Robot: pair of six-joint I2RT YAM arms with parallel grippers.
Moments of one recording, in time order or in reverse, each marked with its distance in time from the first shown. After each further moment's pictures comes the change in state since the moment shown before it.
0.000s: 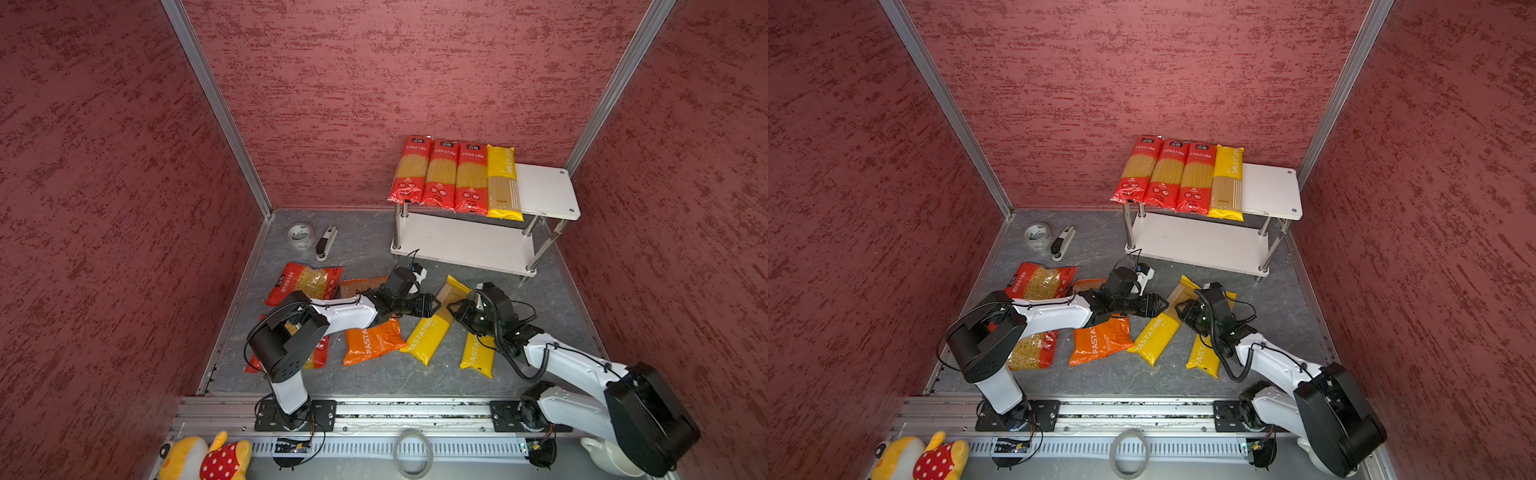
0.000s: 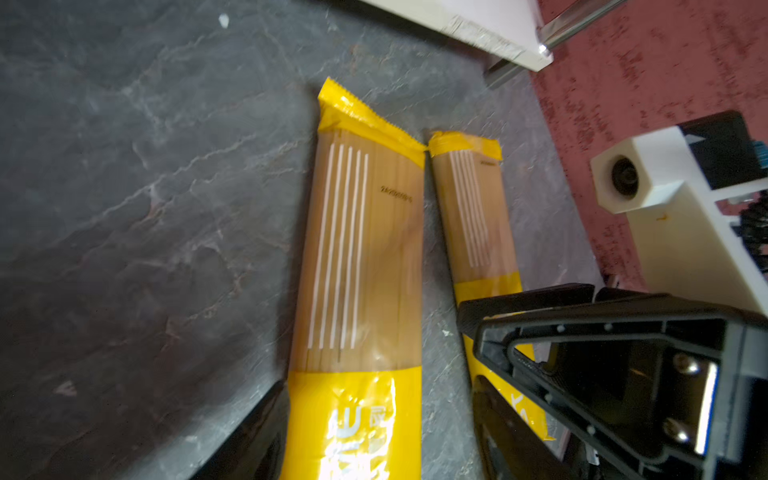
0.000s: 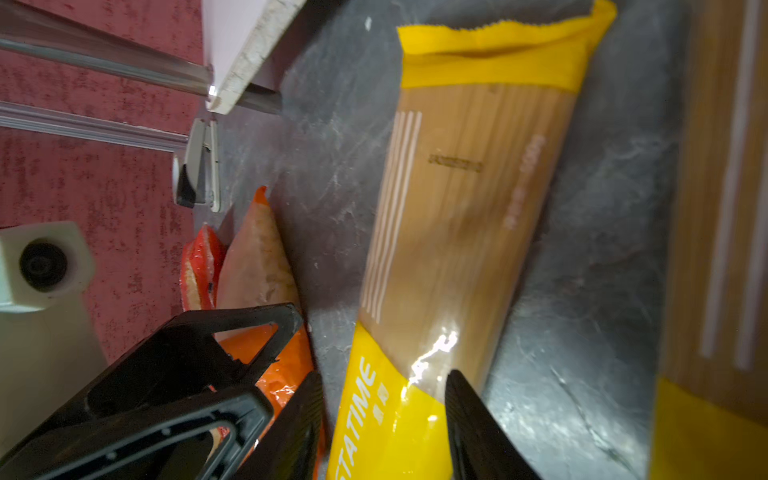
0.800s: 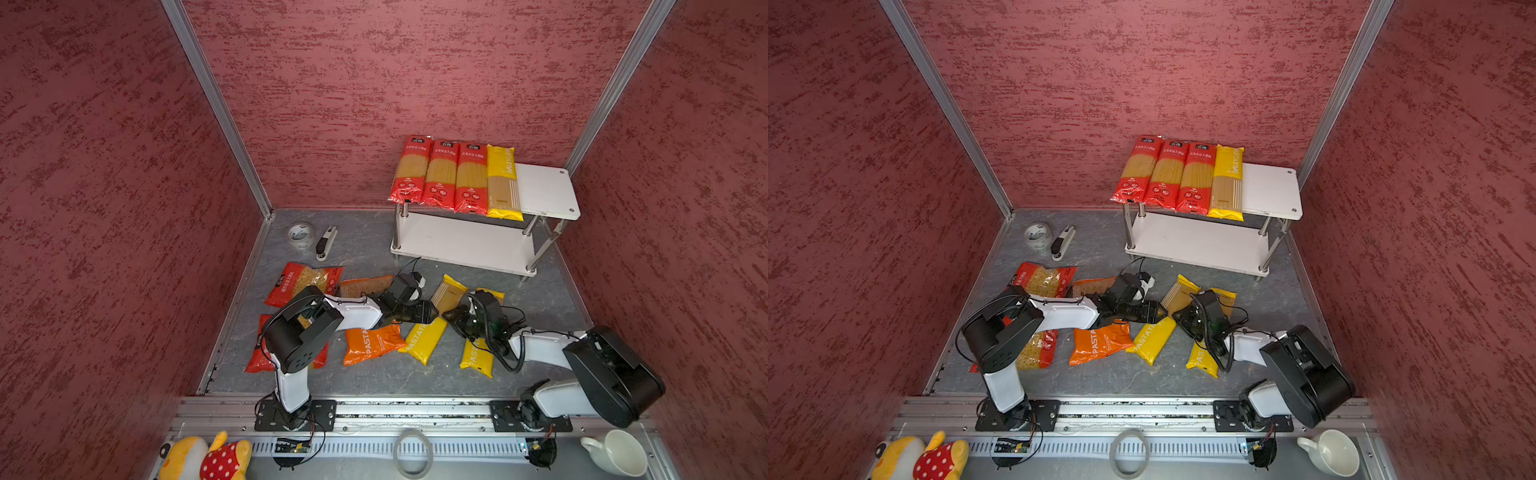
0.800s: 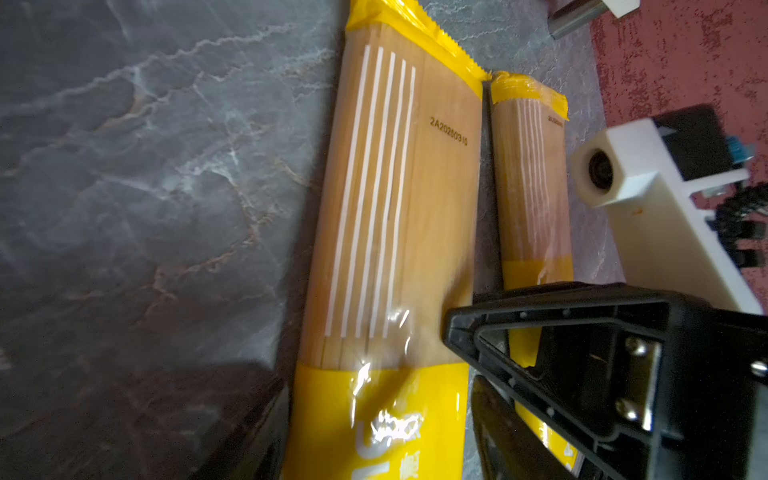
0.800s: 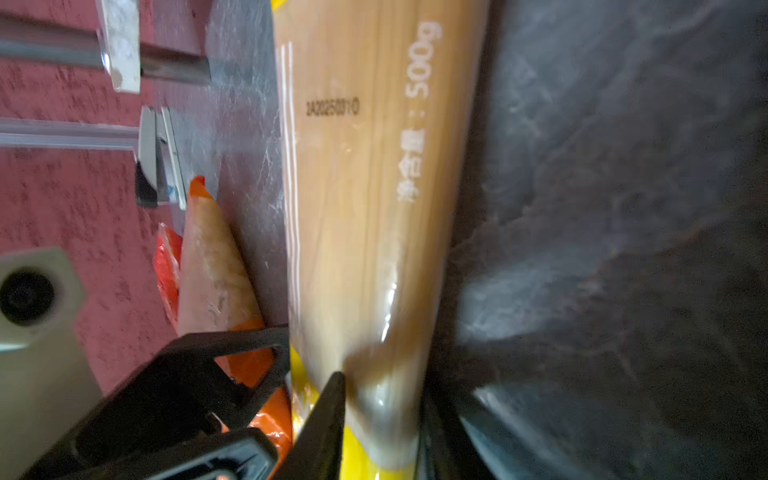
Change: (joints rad) left arm -0.007 0.084 -0.016 0.023 0.027 -0.066; right arm -0.001 0.248 -0.032 0.251 -0.089 0.090
